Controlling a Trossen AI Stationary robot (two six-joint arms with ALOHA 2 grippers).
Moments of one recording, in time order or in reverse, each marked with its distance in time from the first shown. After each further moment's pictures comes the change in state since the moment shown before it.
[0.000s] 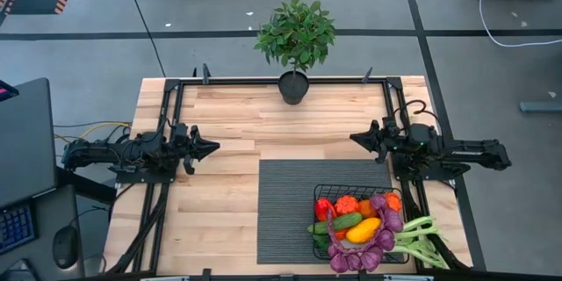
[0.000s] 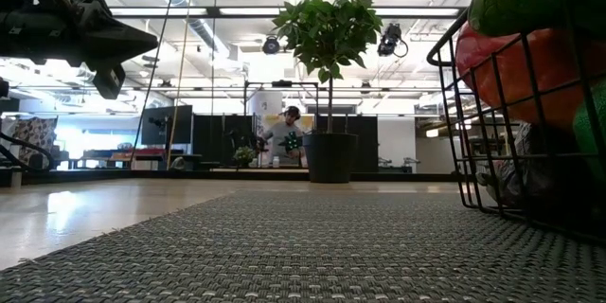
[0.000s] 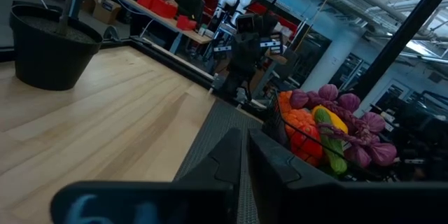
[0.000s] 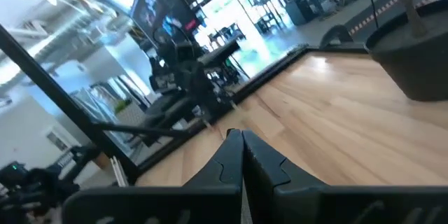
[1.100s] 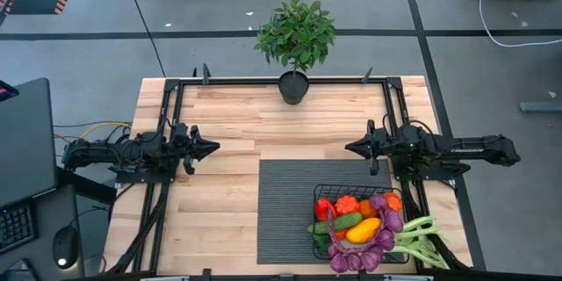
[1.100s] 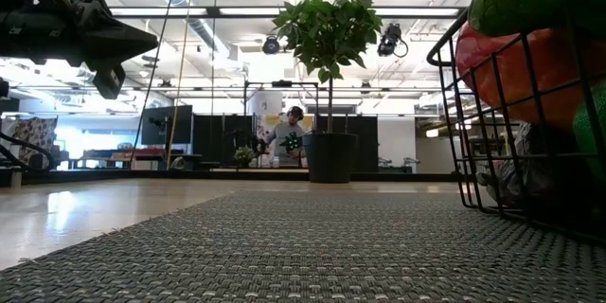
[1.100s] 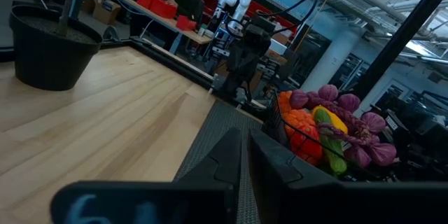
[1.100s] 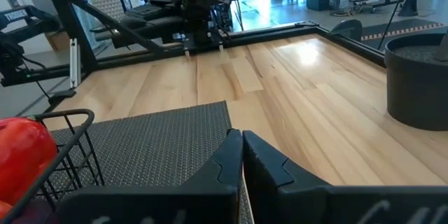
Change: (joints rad) left arm 0.000 0.000 0.000 0.001 0.000 0.000; right arm 0.002 0.158 0.000 -0.046 -0.101 -0.467
